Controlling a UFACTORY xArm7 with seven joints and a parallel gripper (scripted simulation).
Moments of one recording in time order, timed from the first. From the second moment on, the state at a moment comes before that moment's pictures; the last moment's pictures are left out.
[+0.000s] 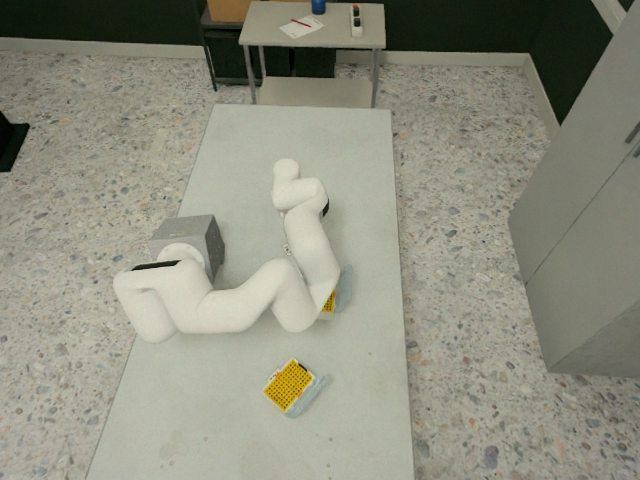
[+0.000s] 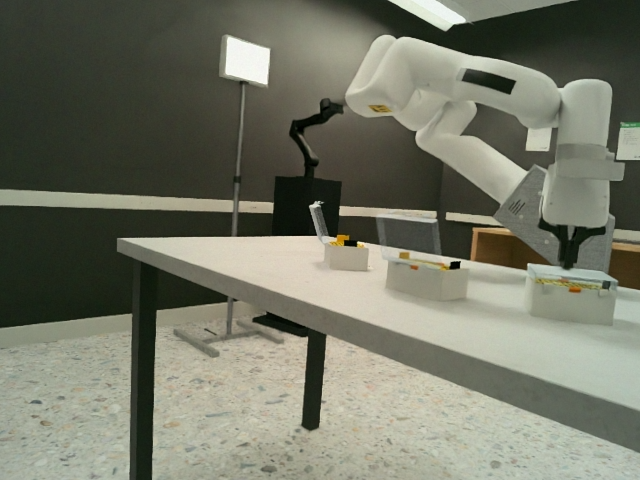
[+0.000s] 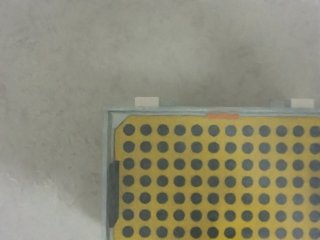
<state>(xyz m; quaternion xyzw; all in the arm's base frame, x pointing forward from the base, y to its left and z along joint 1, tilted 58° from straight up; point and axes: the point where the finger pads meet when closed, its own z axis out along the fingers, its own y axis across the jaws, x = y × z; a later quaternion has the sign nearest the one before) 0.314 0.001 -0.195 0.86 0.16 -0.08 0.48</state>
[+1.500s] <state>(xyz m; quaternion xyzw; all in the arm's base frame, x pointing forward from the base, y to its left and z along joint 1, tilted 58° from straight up) 0.314 -0.003 -0.197 0.86 0.16 -0.08 0.48</state>
